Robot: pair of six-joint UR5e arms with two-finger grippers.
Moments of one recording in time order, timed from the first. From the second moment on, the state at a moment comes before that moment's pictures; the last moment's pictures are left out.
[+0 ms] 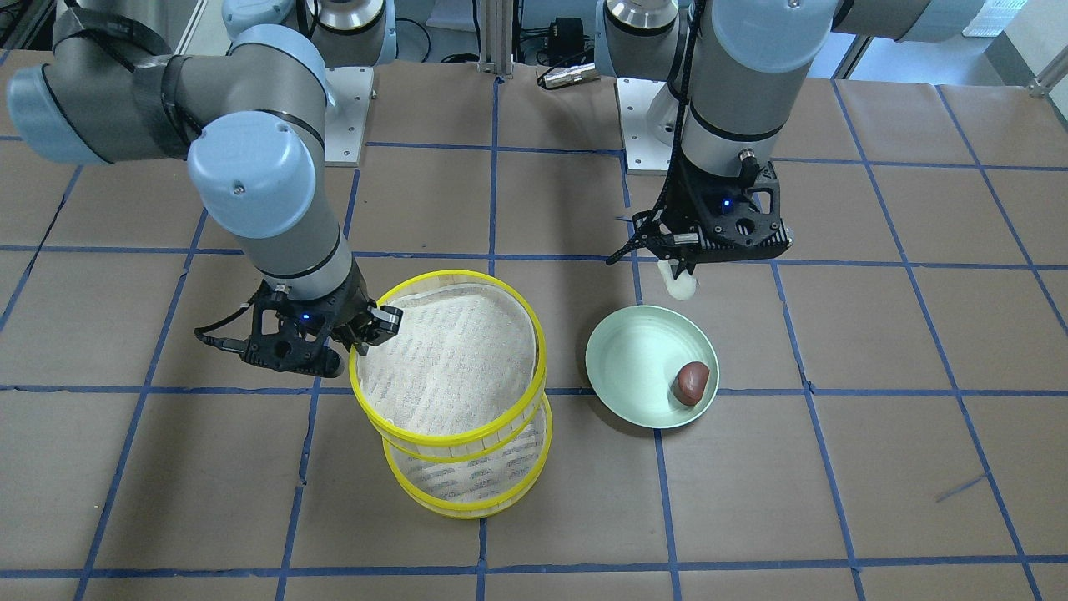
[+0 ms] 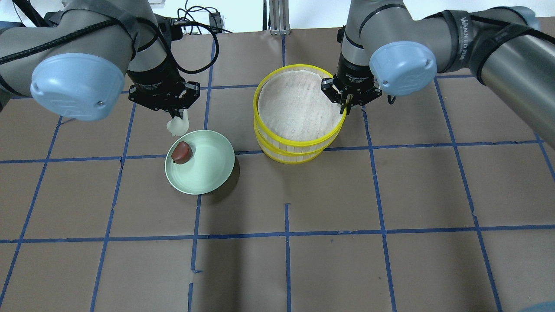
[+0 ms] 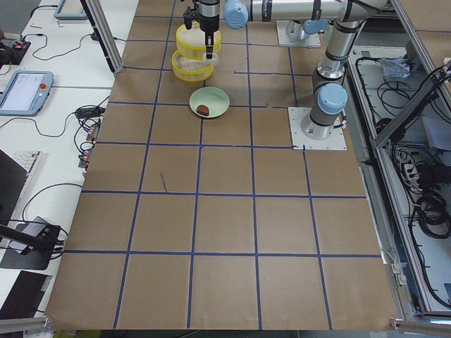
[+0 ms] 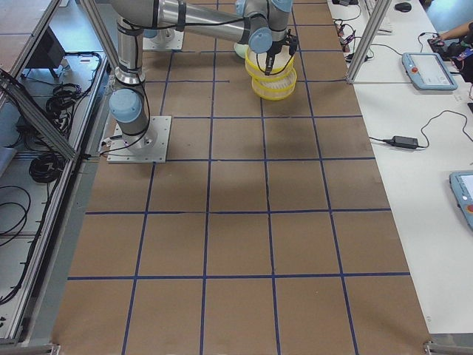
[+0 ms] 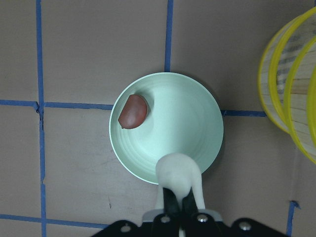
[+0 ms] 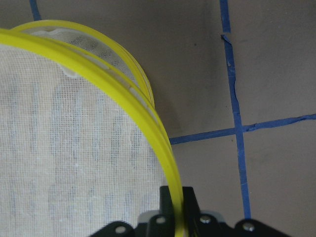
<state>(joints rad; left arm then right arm) -1.67 -1.66 -1.62 -1.41 1.64 -0.16 1.70 -1.28 1.55 -1.82 -1.54 0.30</state>
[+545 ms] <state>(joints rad) -1.68 -1.79 -1.63 -1.23 1.52 -0.20 1.60 -1.31 1.51 -1.75 -1.53 0.23</state>
